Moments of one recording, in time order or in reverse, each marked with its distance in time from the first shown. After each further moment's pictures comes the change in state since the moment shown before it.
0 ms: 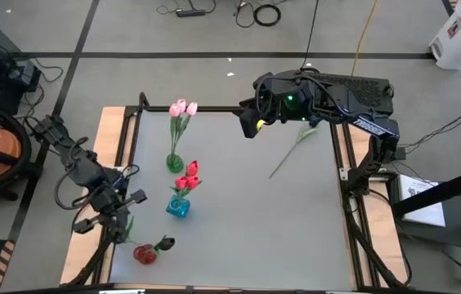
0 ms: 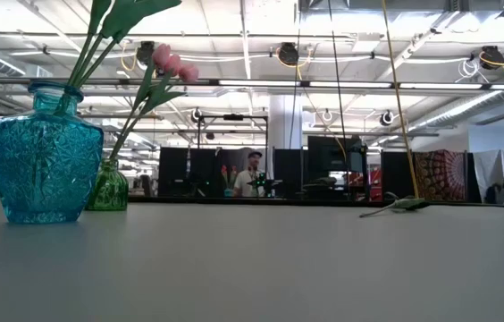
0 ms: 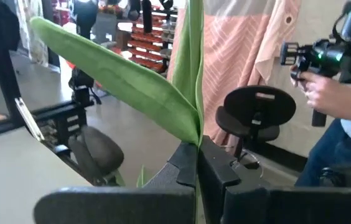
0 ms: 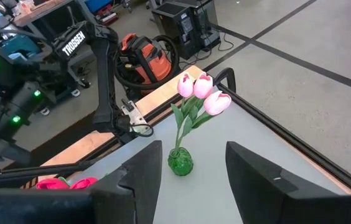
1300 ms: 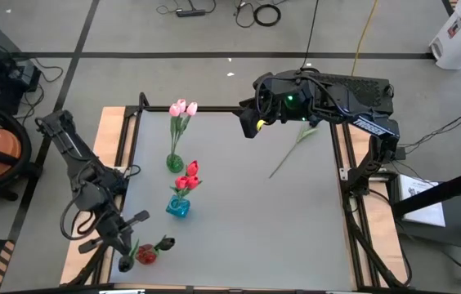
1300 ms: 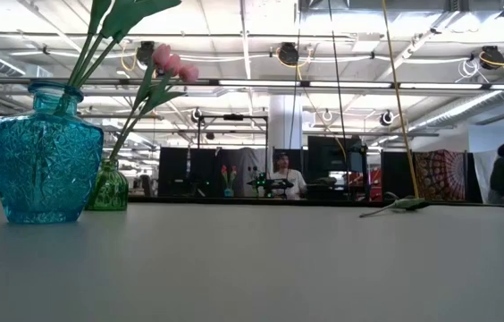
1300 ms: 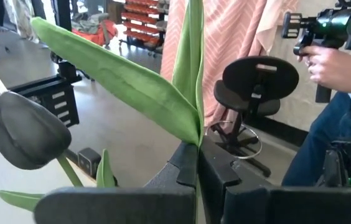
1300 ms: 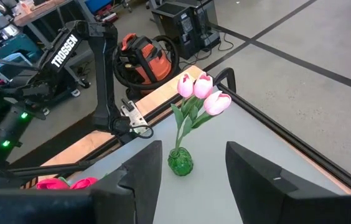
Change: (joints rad) left arm -0.199 0.165 -0.025 0.081 -0.172 0.009; right arm 0.000 0.000 0.000 0.000 0.000 0.000
